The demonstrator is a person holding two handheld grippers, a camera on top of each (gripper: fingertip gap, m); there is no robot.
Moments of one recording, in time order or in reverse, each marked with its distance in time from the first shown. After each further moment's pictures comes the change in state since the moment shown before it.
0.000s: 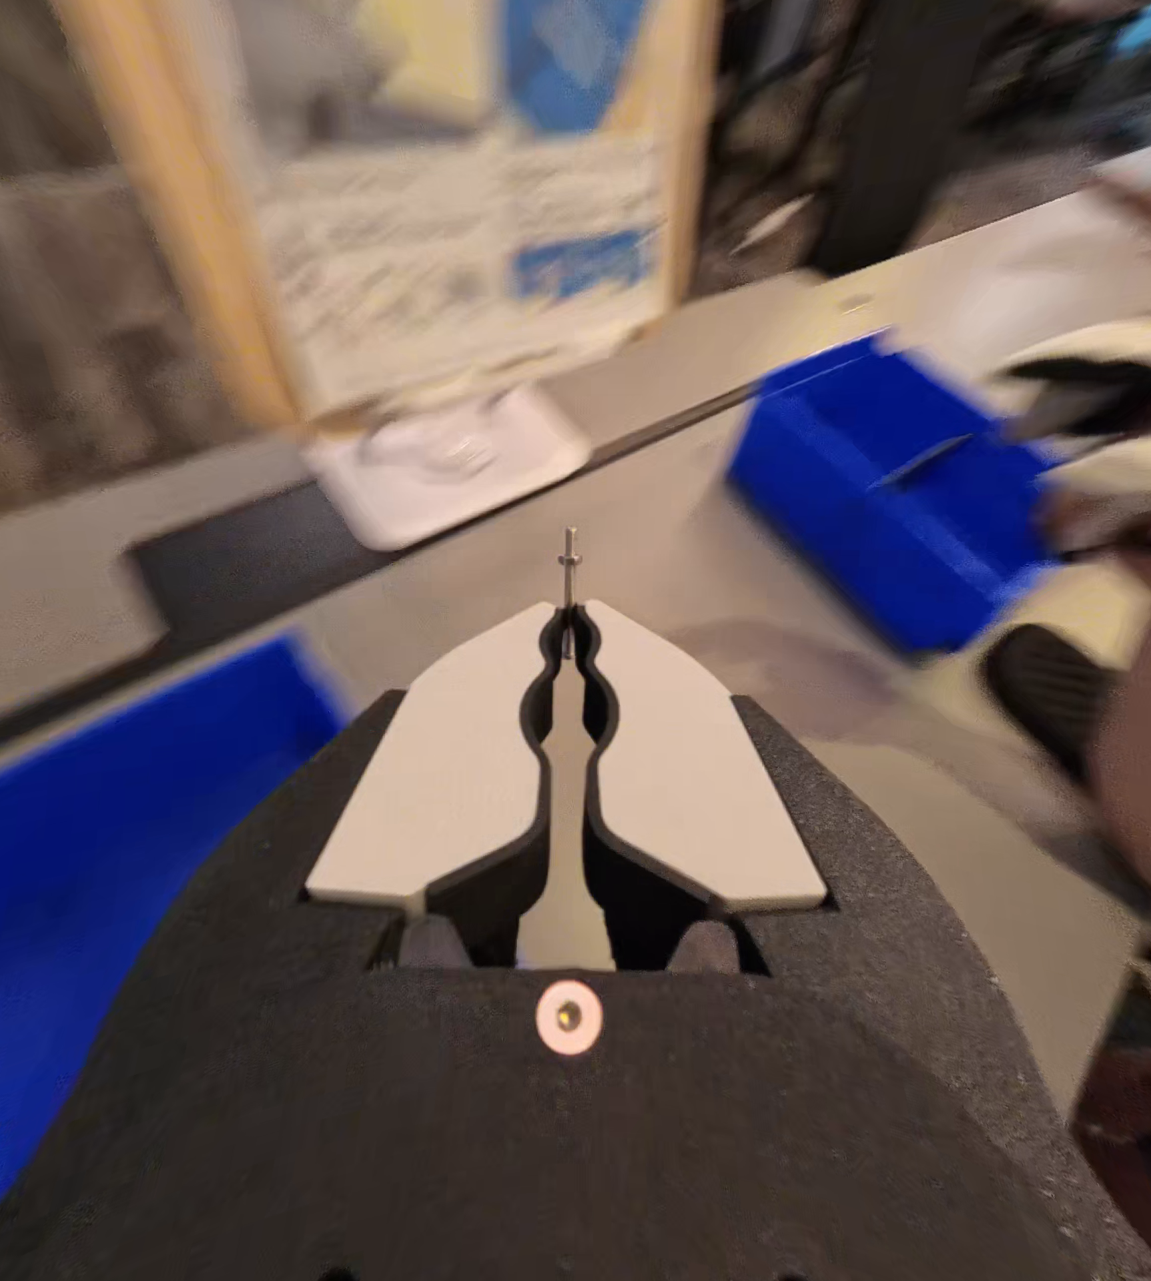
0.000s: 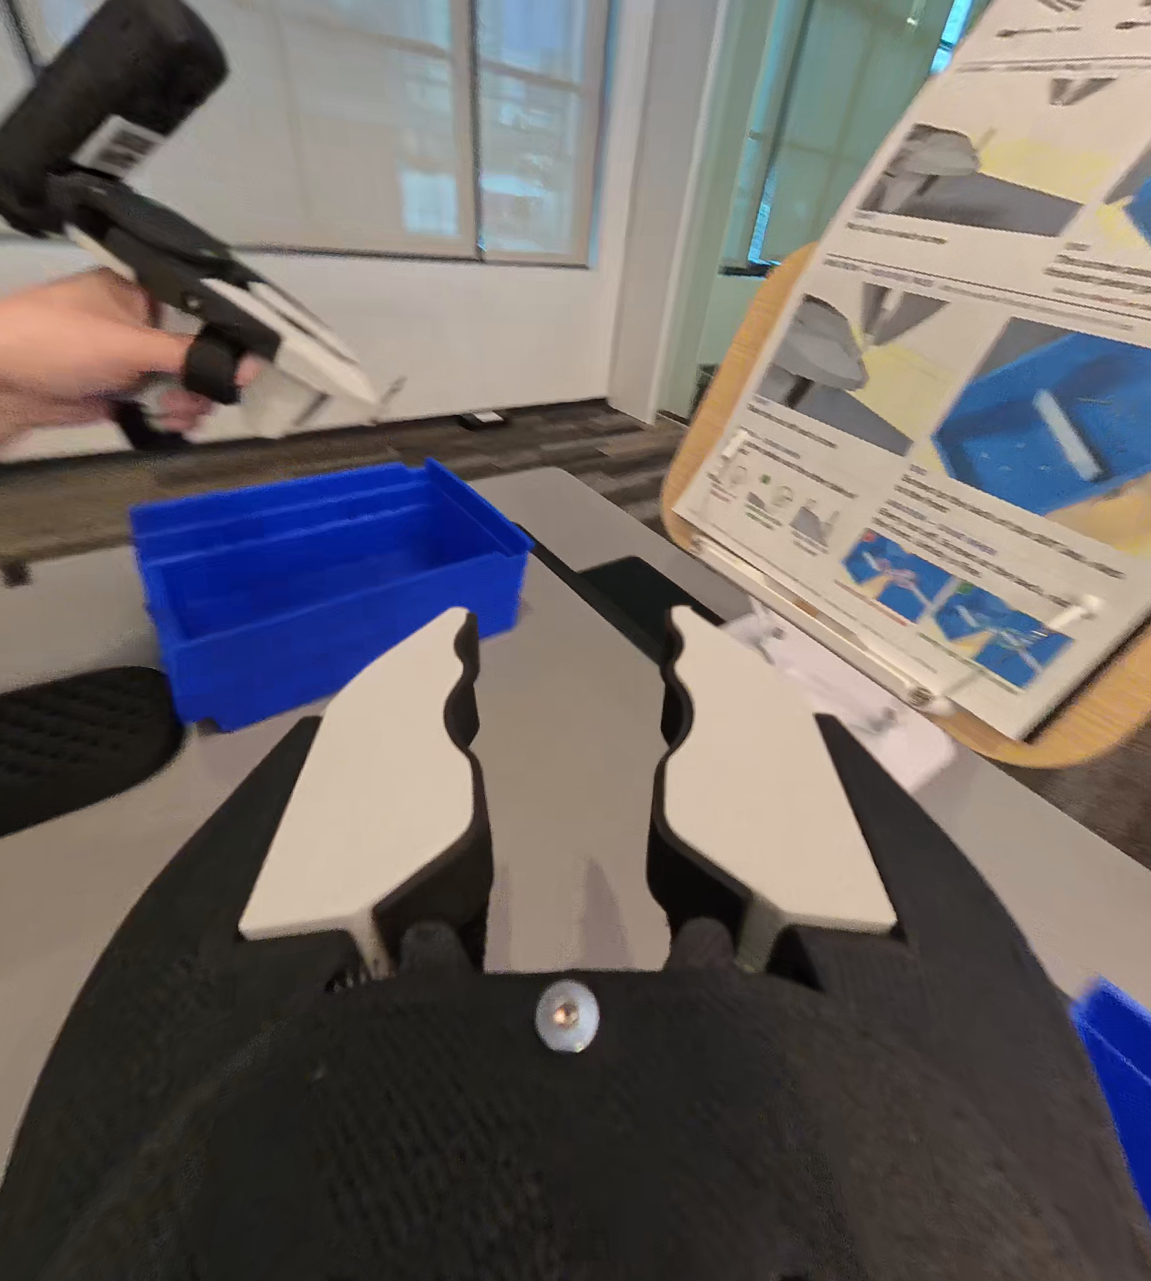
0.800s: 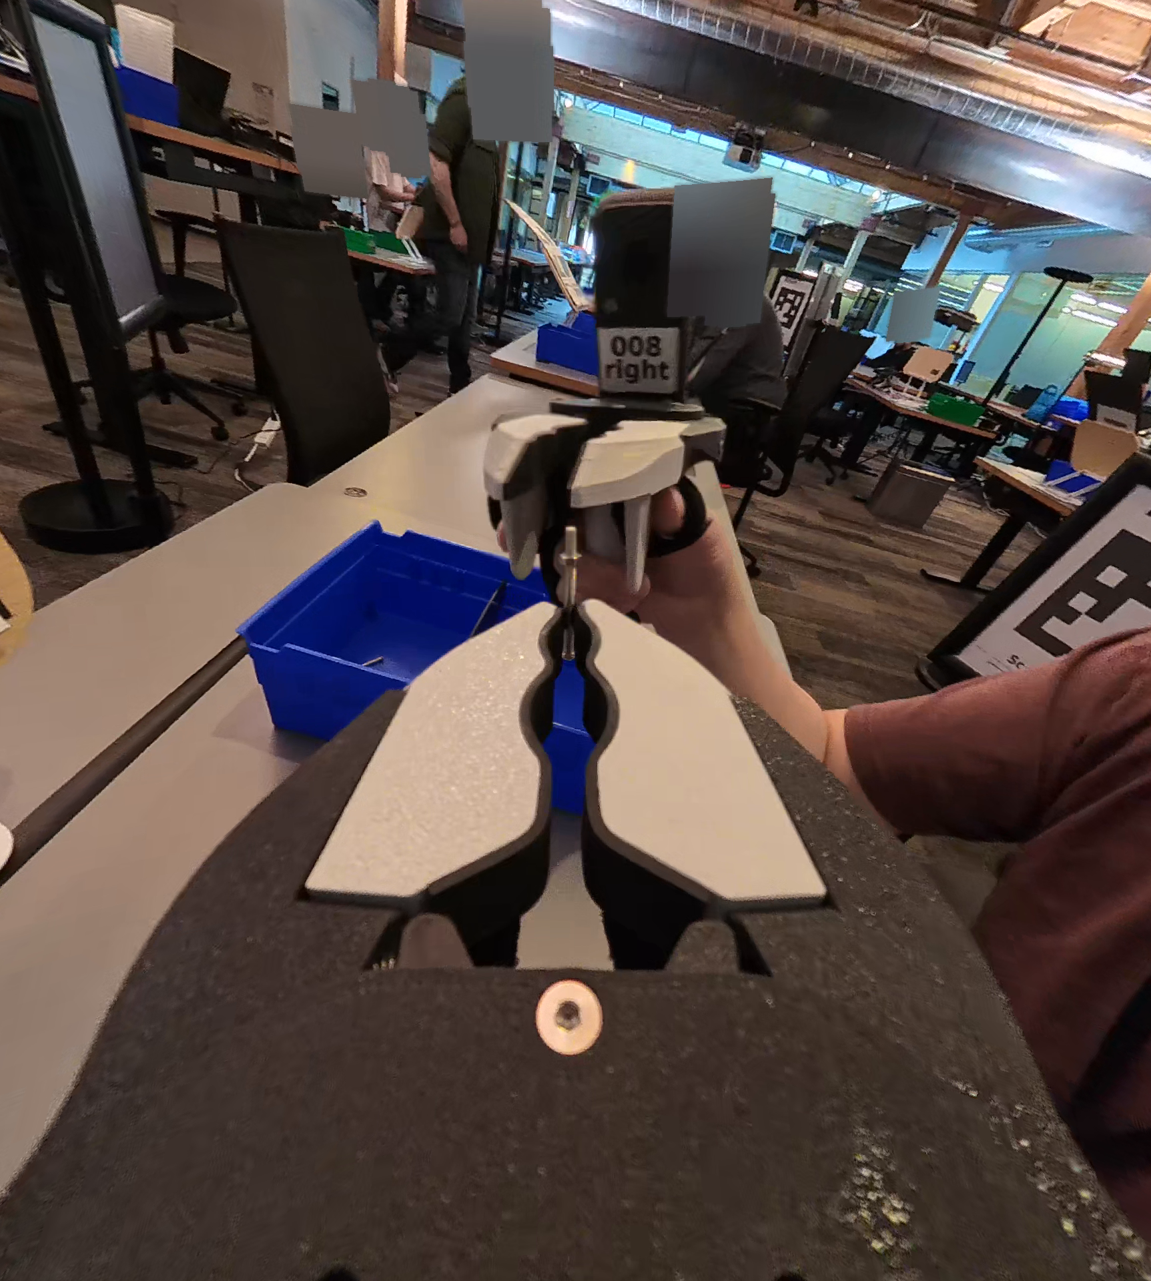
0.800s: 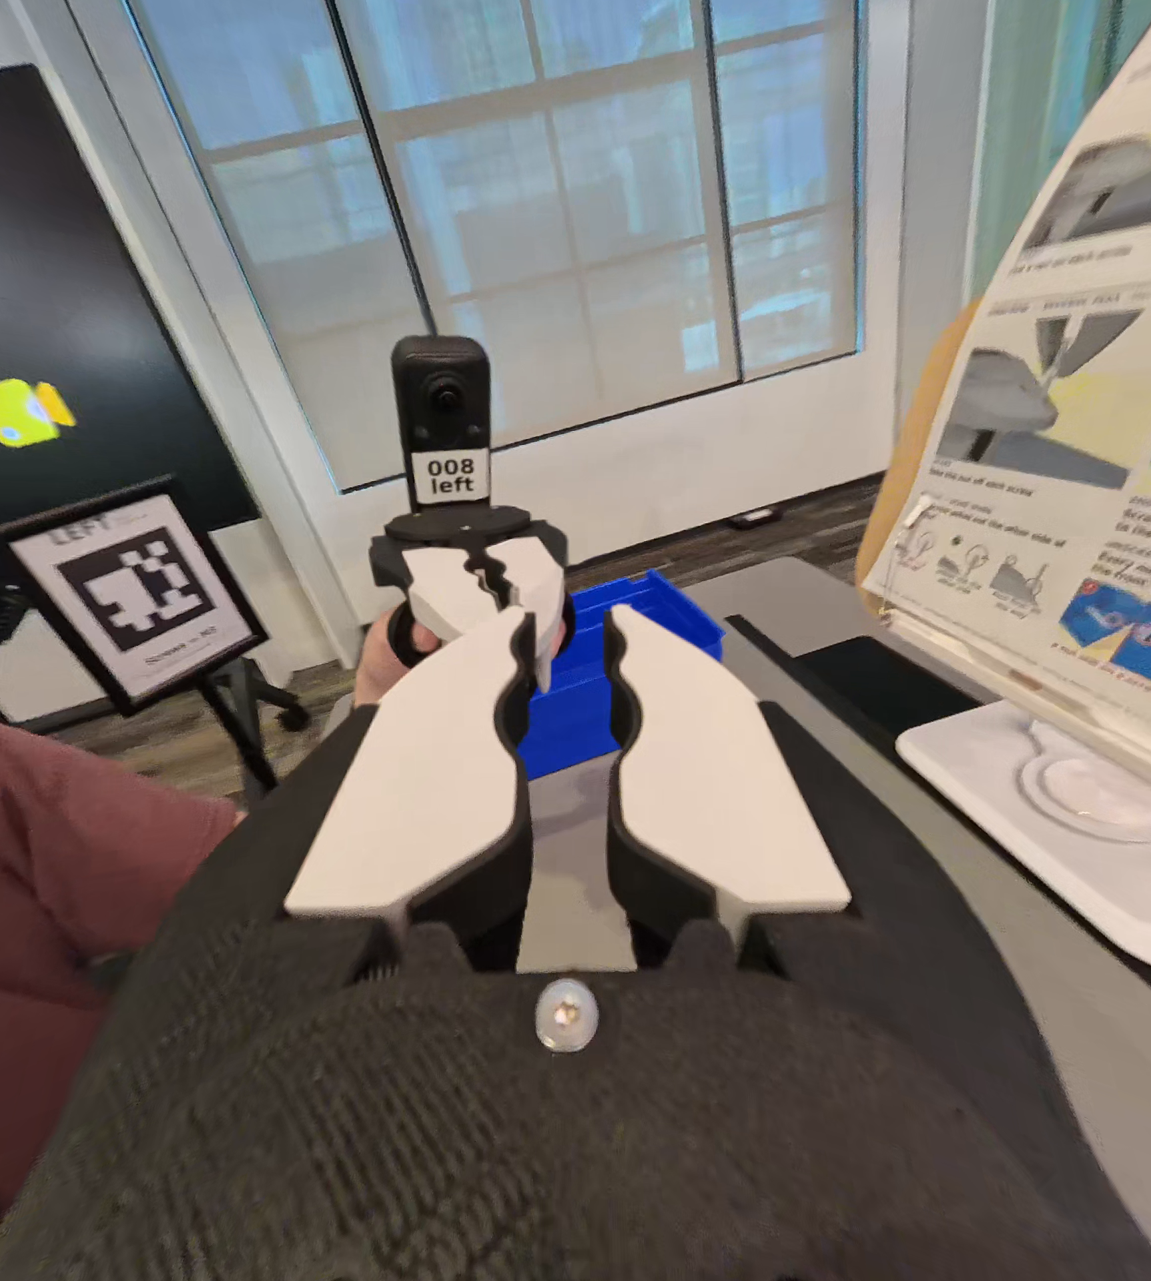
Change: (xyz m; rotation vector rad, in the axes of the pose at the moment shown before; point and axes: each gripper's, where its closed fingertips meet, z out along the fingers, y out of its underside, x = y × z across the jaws) left arm 0.207 -0.039 0.087 0.245 0.737 0.125; right arm 0.024 -0.038 -0.038 0.165 -0.411 0.323
